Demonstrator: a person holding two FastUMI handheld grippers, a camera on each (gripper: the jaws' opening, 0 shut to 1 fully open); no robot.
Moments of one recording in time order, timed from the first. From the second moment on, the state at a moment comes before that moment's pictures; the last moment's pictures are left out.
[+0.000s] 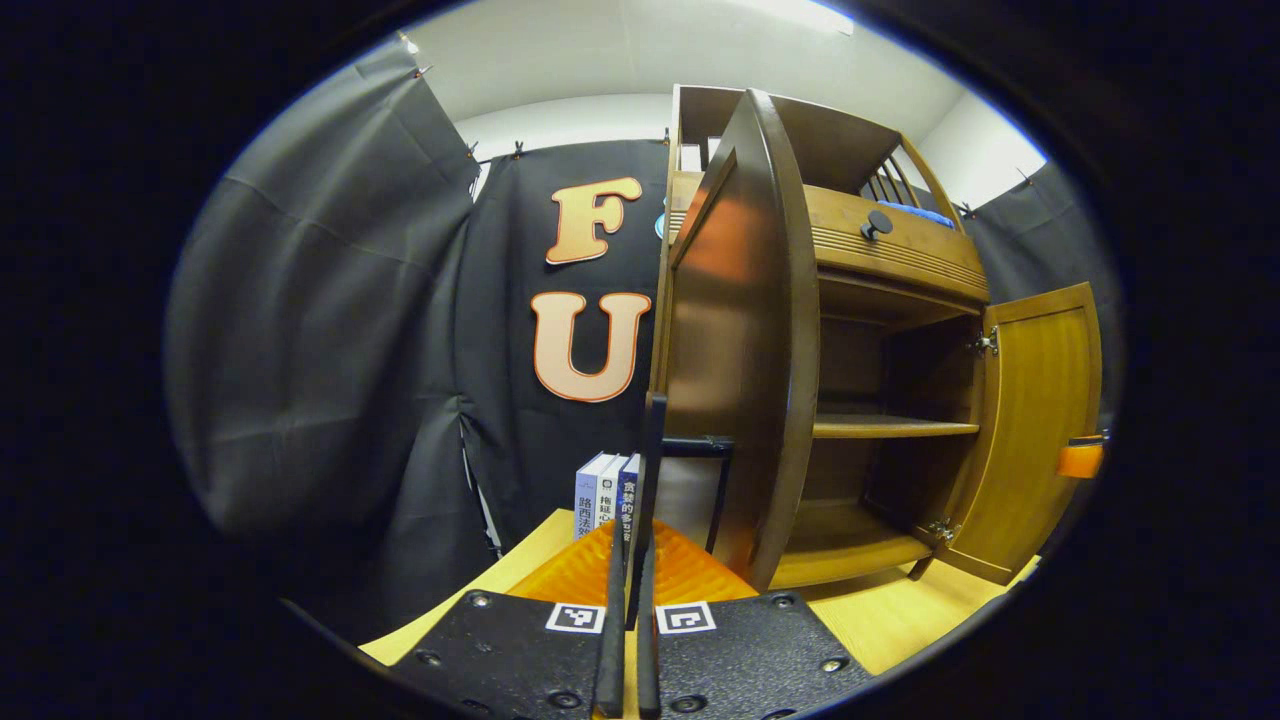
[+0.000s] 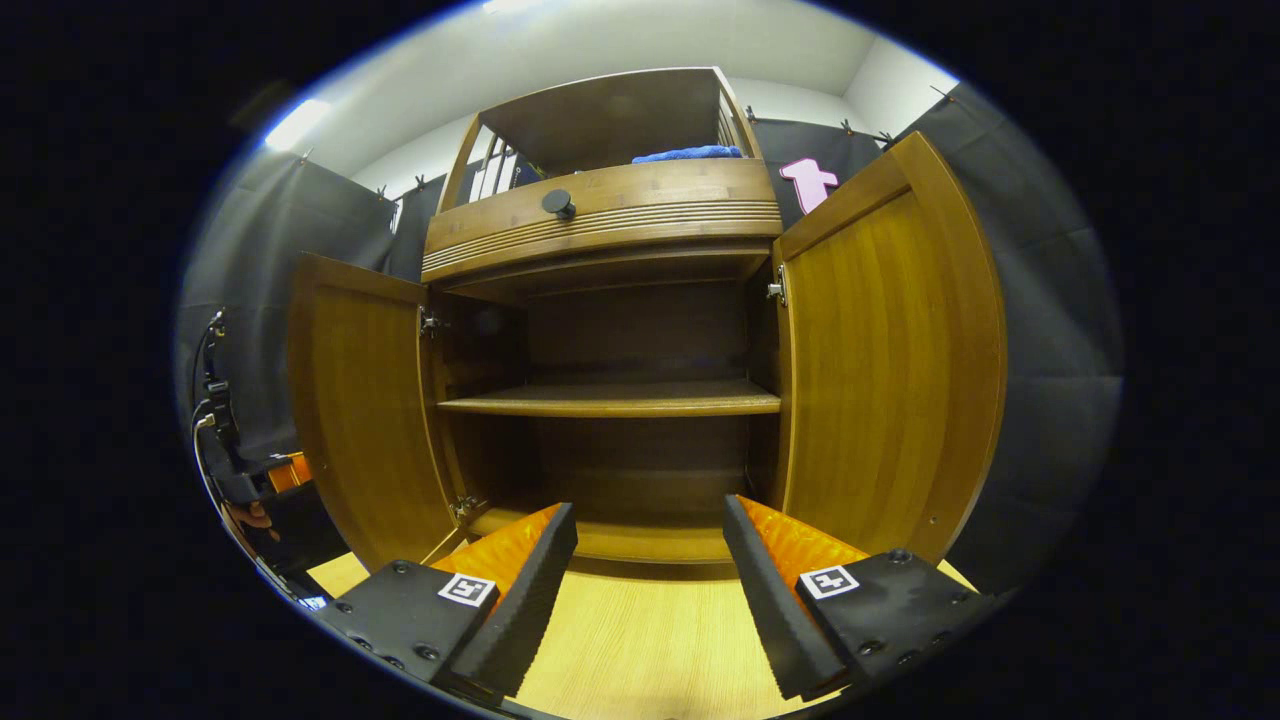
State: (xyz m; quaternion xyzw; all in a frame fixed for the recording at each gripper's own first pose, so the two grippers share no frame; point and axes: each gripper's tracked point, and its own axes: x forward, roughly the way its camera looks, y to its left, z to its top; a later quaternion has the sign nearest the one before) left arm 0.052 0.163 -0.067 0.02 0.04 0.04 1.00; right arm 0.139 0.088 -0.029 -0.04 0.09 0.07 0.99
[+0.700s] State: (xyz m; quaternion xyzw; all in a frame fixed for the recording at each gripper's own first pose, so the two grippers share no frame) left arm 0.023 0.186 -0.060 0.04 0.02 -0.03 1.00; right arm 0.135 0.098 -0.043 -0.03 0.12 0.09 0.99
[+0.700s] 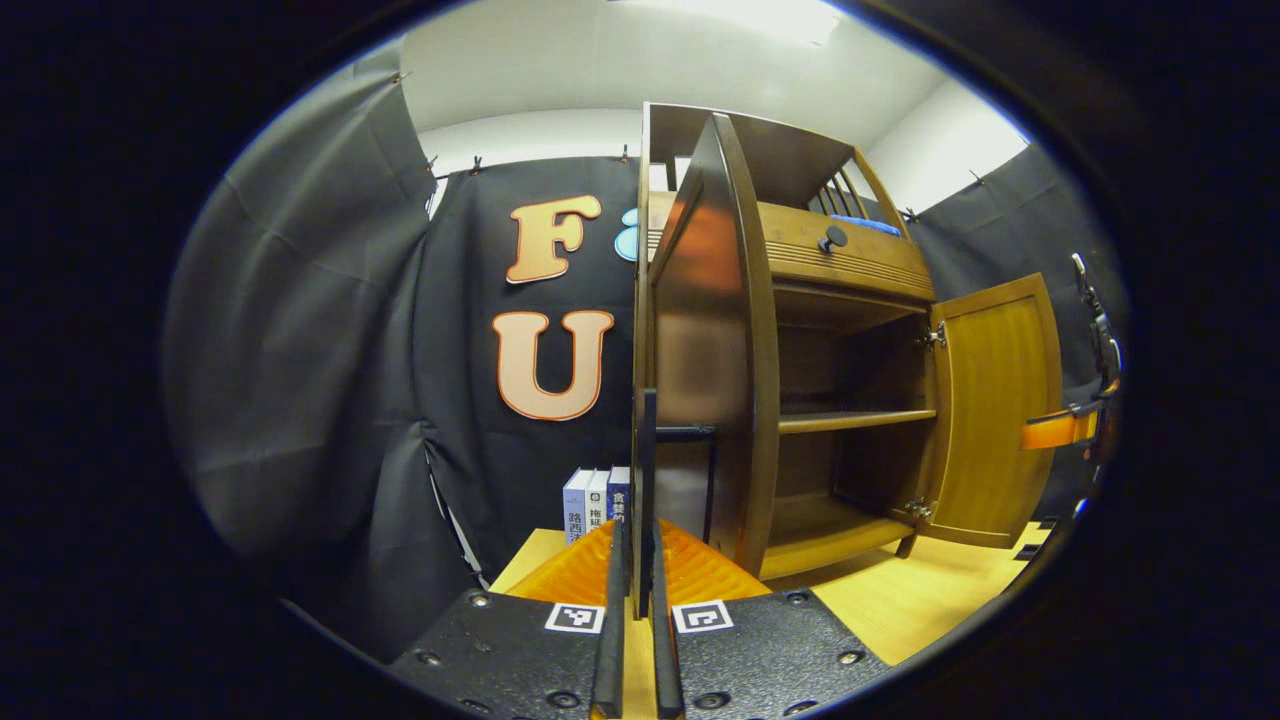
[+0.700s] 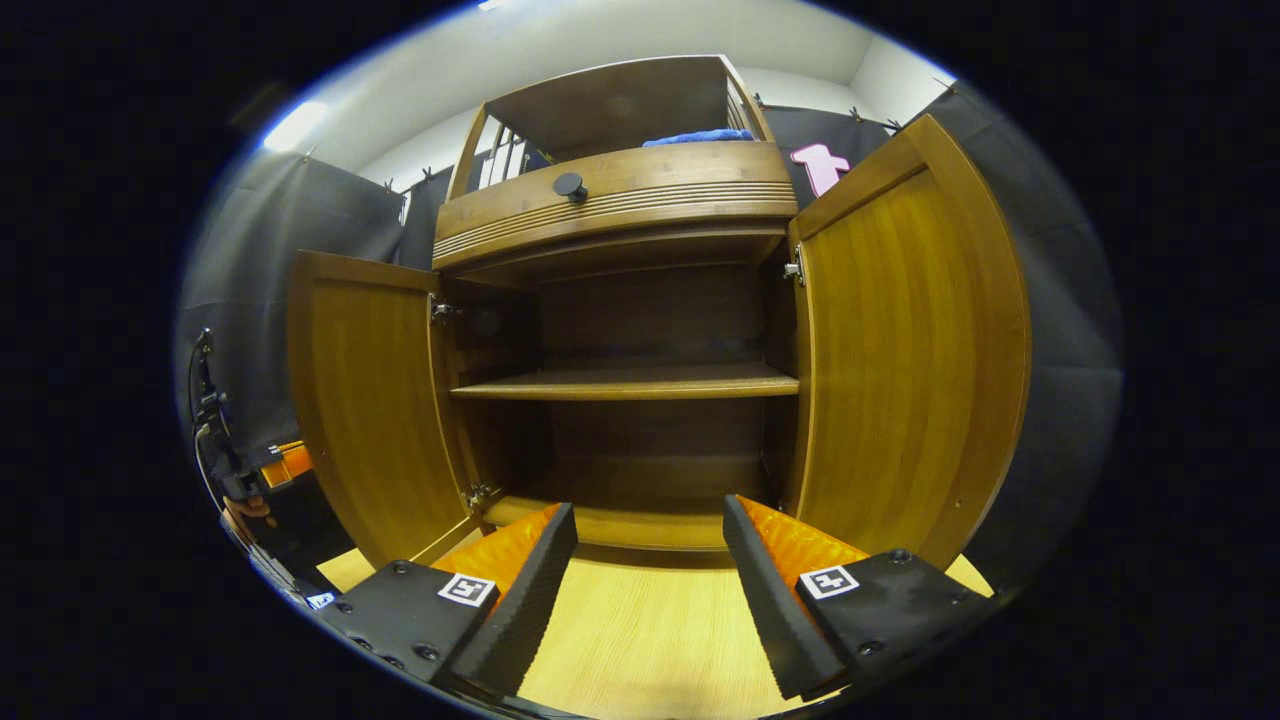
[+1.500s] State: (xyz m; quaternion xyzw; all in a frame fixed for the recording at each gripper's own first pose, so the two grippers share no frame) left arm -0.040 0.051 -0.003 0.03 -0.01 -0.10 0.99; right arm 0.148 0.122 -0.041 -0.04 0.10 0.12 0.99
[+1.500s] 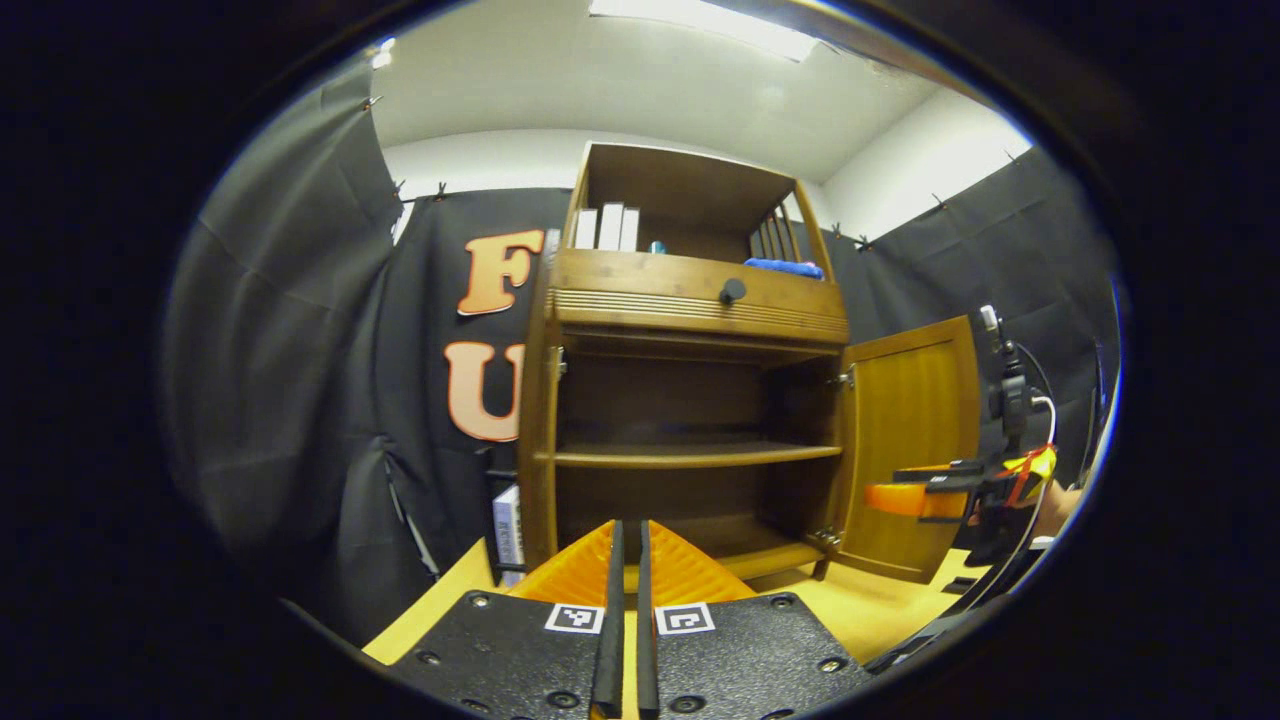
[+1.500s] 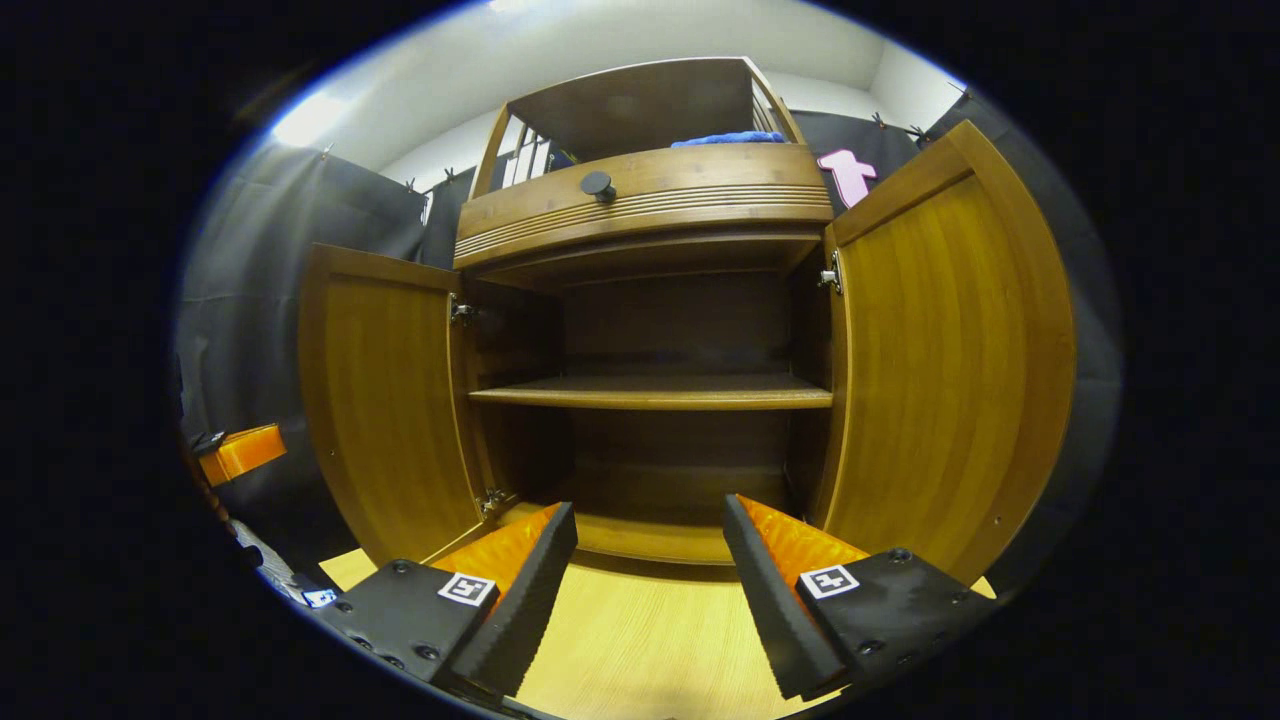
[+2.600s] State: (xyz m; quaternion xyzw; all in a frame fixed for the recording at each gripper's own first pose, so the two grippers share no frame) left arm 0.021 -0.028 -0.016 0.00 -0.02 -0.08 1.00; right arm 0.118 0.067 -0.030 -0.04 0.09 0.04 0.99
